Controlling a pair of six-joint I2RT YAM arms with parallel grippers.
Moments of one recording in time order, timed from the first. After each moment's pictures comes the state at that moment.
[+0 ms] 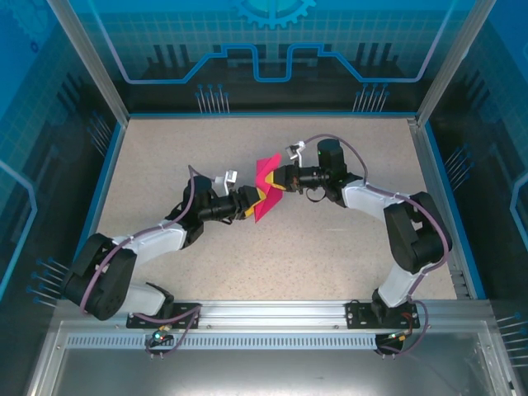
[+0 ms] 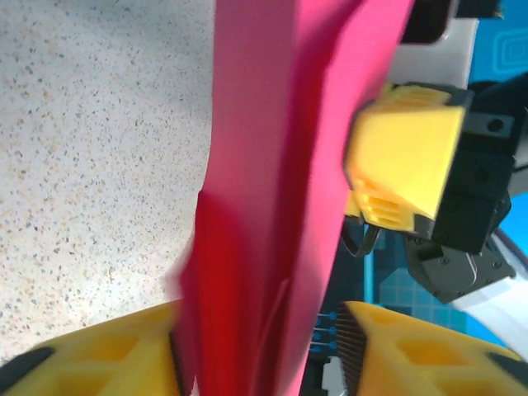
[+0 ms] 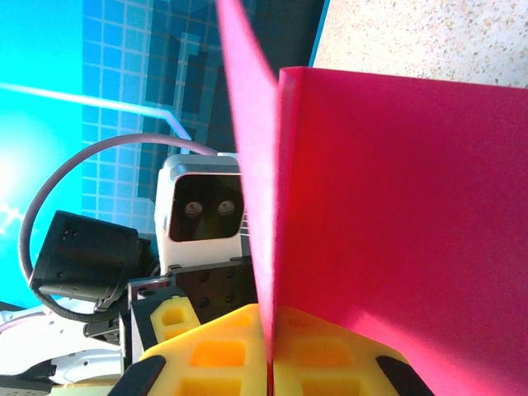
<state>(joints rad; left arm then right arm) -0.42 1.37 0.56 0.53 0.69 -1.23 0.40 1.73 1.01 0.32 -1.02 0.97</state>
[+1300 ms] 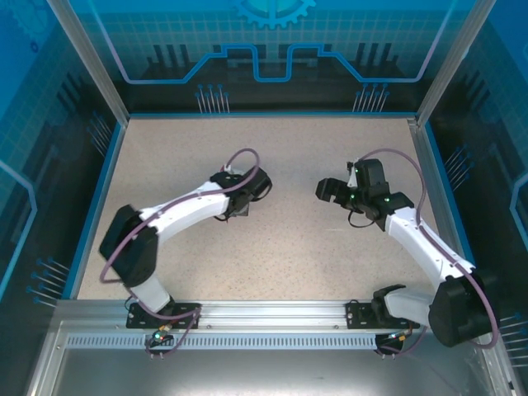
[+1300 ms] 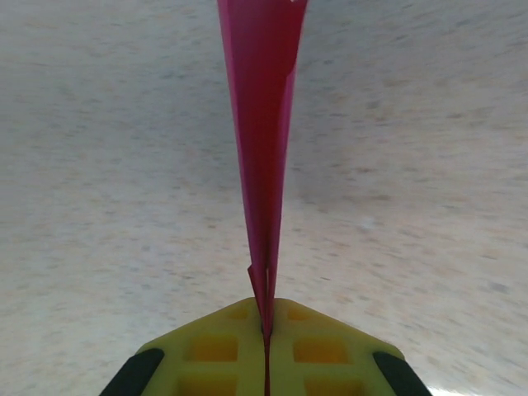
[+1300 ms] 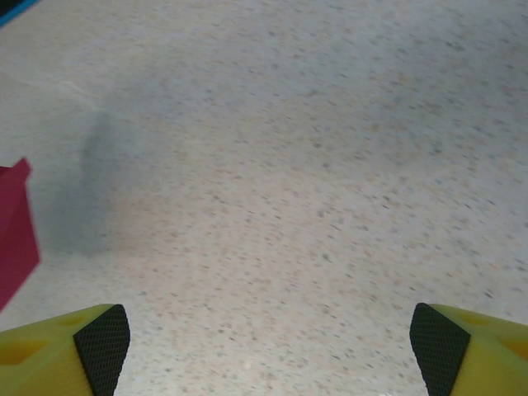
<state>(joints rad) -0.71 1.72 1.28 -1.01 -0.59 -0.72 0.27 1.18 0.83 -0.48 -0.16 0.56</state>
